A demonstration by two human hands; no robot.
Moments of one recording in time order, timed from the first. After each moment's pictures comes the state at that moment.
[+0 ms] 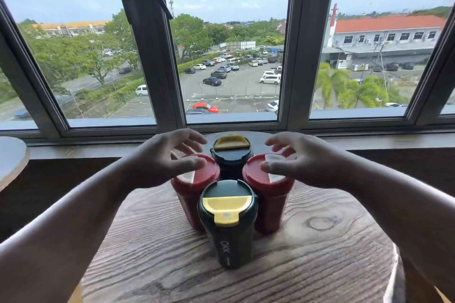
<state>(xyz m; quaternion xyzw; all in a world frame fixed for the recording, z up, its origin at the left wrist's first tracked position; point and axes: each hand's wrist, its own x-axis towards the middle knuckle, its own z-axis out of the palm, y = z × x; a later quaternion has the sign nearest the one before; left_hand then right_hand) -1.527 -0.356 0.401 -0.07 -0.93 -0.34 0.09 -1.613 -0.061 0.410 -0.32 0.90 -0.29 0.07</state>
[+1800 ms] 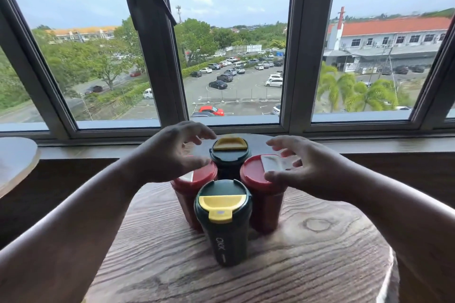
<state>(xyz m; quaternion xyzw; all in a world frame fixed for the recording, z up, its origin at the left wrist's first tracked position) -1.526 -0.327 0.419 -0.09 -0.95 -0.26 0.13 -1.607 -0.043 0.401 -0.35 0.88 -0.31 0.02</state>
